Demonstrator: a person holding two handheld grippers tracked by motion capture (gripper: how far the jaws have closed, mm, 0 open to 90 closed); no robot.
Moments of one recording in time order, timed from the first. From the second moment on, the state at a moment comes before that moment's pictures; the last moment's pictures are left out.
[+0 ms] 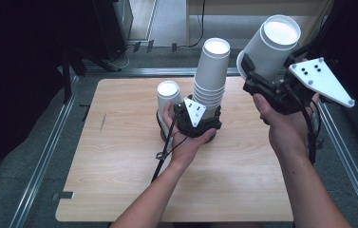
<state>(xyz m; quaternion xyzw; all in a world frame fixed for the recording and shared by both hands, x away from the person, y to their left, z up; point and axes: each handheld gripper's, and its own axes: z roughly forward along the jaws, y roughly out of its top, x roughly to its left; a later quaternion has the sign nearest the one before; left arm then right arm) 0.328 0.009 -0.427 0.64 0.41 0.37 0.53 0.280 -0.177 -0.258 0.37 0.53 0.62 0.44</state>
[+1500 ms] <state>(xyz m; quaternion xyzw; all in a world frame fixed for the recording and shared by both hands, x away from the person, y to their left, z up) 0.235 0.089 -0.461 0.67 0.42 0.29 0.54 0.252 -0.175 -0.440 0.40 0.61 0.53 0.43</state>
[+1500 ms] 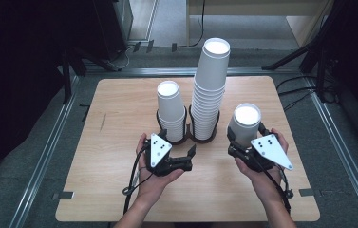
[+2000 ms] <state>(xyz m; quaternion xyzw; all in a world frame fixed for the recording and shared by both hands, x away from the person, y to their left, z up) 0.218 0.108 -0.478 0.68 0.42 0.28 0.53 0.239 -0.140 -0.493 0.36 0.68 0.48 0.43</state>
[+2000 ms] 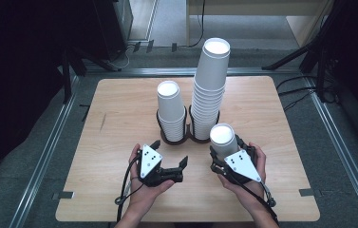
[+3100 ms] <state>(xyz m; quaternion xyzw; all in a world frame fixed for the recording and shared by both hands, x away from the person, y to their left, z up) 0.211 0.091 -0.469 0.71 0.37 0.17 0.58 0.205 -0.086 -0.520 0.21 0.73 0.46 0.45</state>
